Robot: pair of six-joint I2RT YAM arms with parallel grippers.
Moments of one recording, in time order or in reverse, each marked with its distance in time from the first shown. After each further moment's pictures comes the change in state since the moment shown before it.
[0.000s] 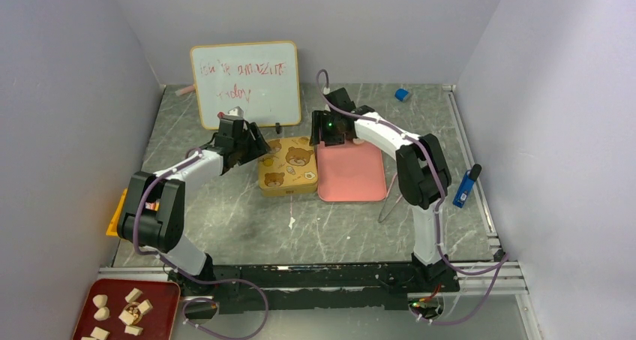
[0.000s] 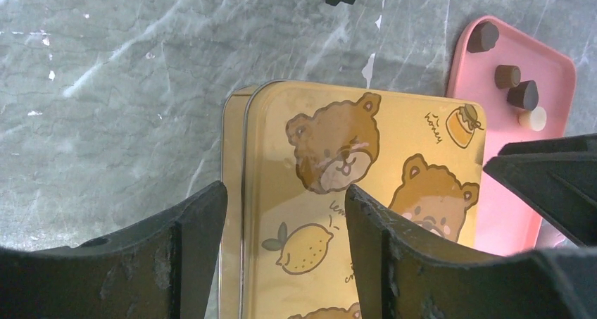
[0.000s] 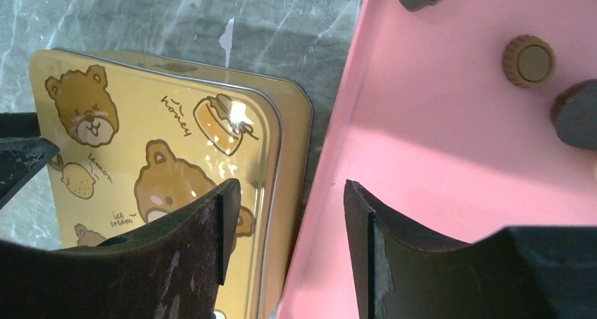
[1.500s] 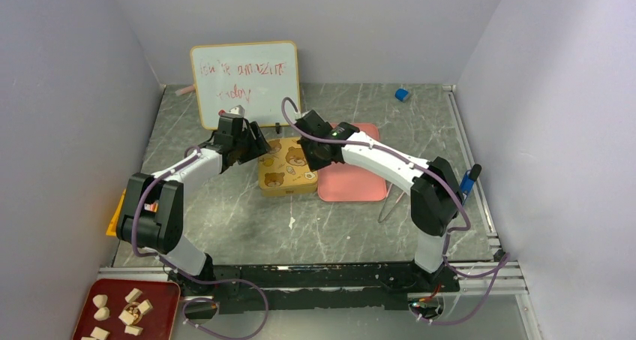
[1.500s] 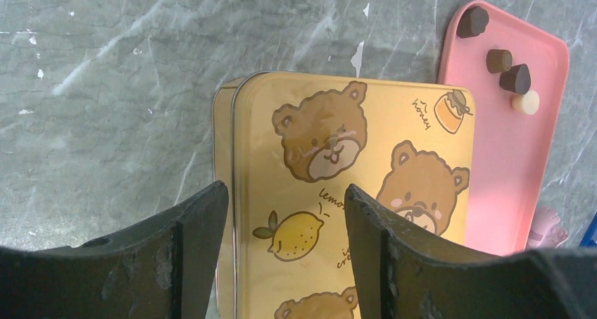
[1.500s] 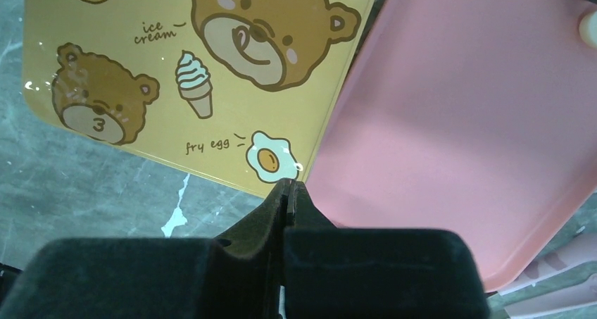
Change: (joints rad) left arm 0.002 -0.011 0.029 -0.048 0.035 0.026; right arm 0.302 -0.238 -0.066 -0.290 0.346 -0.098
